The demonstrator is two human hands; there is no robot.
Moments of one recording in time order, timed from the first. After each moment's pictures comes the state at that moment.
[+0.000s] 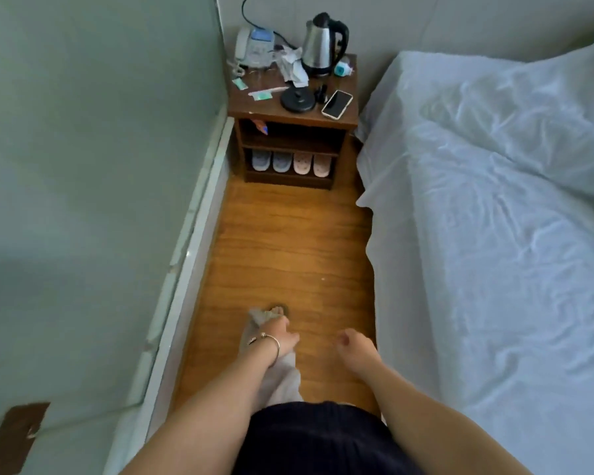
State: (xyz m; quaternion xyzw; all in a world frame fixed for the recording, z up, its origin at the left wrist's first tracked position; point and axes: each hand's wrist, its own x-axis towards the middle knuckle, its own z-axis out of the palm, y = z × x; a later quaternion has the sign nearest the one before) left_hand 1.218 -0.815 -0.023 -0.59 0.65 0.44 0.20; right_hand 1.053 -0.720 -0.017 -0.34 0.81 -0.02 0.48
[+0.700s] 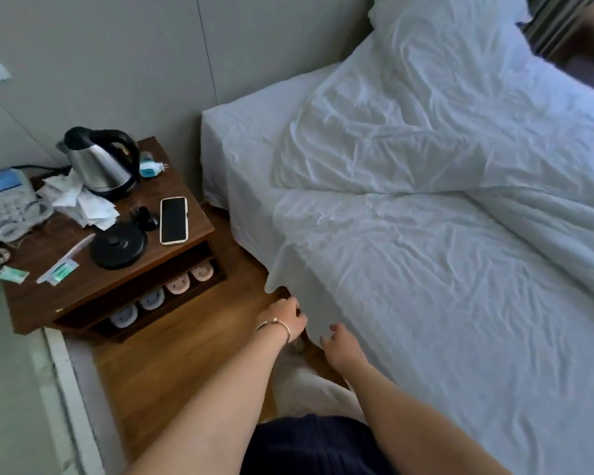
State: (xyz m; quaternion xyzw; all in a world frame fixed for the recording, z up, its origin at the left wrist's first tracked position) left_hand 0.822 -1.175 -0.006 -0.27 0.87 0.31 0.27; right_hand 0.799 -1.025 -0.020 0.00 0.89 -0.22 0.41
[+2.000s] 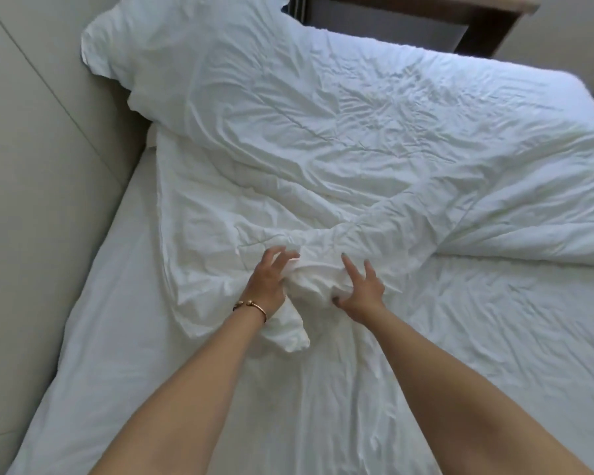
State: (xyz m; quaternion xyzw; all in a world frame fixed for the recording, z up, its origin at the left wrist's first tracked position) left_hand 0.139 -1.372 0.022 0.23 0.88 0.39 0.13; right_hand 0.220 -1.183 0.035 0.31 0.89 -0.25 0.21
